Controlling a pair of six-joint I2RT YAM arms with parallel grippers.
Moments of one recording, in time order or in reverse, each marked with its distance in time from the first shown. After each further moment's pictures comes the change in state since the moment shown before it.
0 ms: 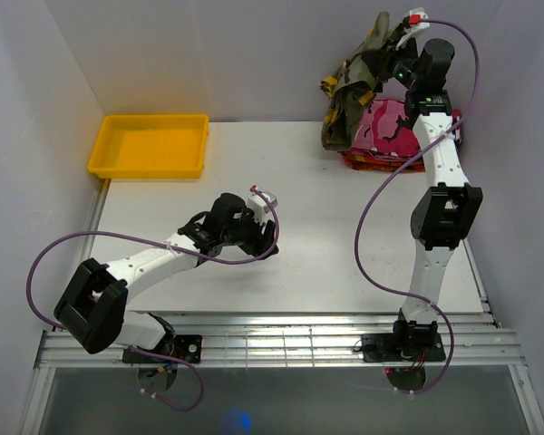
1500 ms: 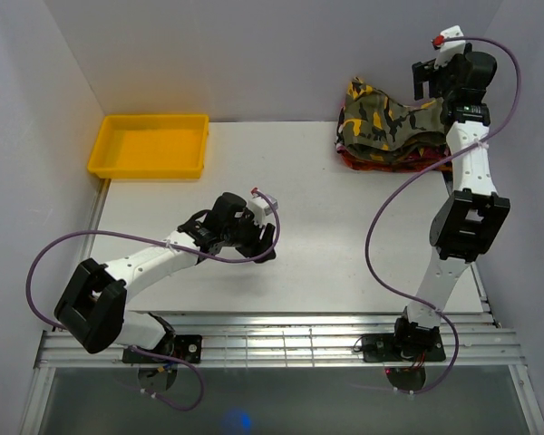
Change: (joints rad) left arm 0.000 0.002 0.031 -0.126 0.020 0.004; right arm -0.216 -0.045 -0.144 -0.170 0.305 -0.559
